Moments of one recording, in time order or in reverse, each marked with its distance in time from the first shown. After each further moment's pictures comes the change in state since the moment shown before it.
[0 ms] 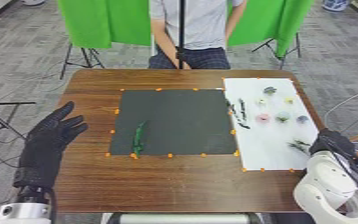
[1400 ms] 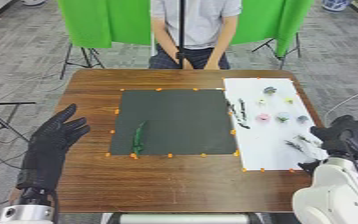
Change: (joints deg) left arm 0.0 -0.2 1.2 0.0 0.1 0.0 0.3; right arm -8.9 -0.5 3.1 -12.9 -9.4 21.6 2.7
